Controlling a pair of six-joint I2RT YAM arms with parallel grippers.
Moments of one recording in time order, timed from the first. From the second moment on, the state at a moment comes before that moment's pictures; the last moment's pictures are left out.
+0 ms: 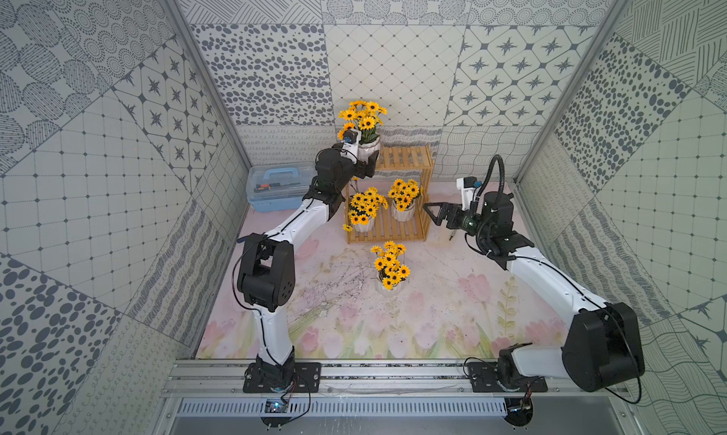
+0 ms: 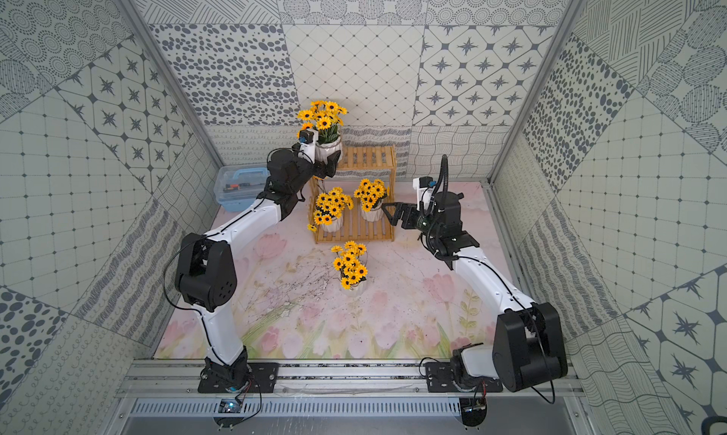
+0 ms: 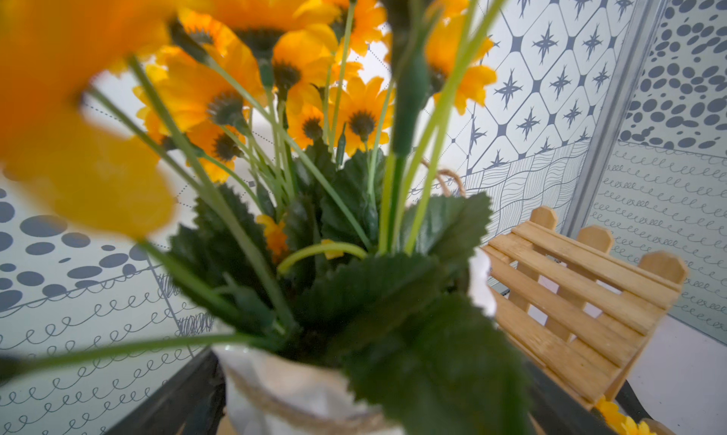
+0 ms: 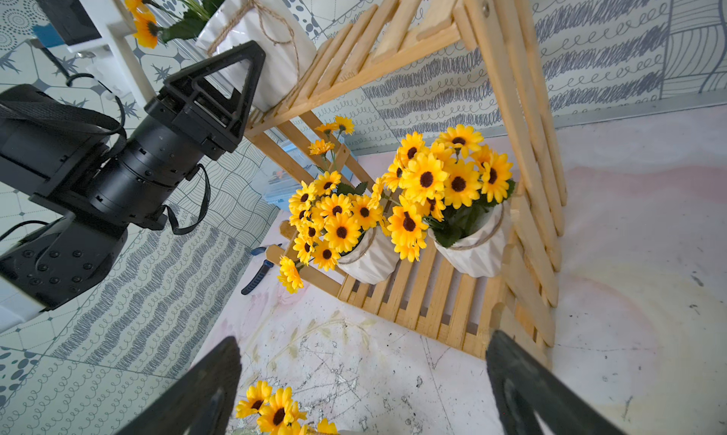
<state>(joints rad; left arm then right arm) -0.35 1.93 1.58 0.39 0.18 0.06 0.24 1.35 0.96 0.10 -0.51 0.48</state>
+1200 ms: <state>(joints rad) -0.35 1.94 1.60 0.39 0.21 0.06 0.23 1.82 1.96 -0.13 -0.49 0.52</state>
